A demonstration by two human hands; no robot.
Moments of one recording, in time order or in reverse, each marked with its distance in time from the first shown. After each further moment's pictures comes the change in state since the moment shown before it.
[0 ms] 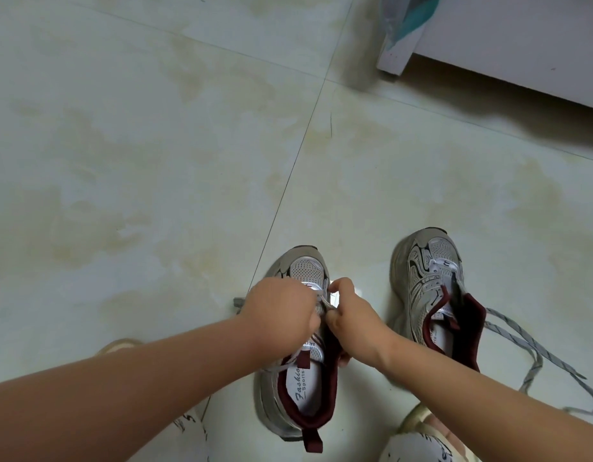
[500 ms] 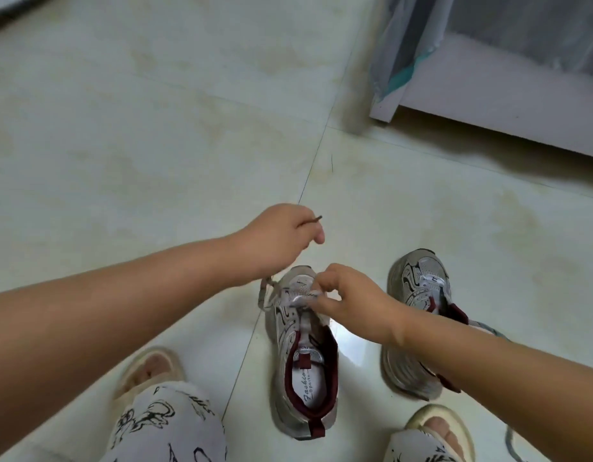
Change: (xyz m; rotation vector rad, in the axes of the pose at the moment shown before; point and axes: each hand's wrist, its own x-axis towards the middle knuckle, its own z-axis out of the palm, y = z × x) left_hand -0.040 -0.023 -0.119 -0.923 0.202 -0.075; right_hand -0.042 -0.063 -0.028 -0.376 0.068 -0.442
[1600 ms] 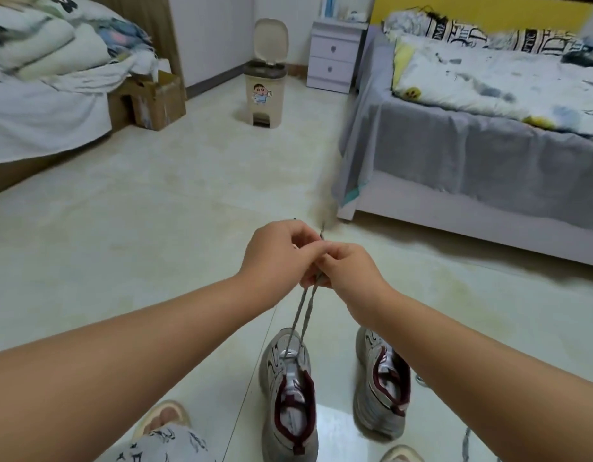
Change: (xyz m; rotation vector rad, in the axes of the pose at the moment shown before) left_hand -0.104 0.116 -0.026 -0.104 0.476 0.276; right_hand -0.088 -0.132 -0.100 0.790 0.443 -0.021
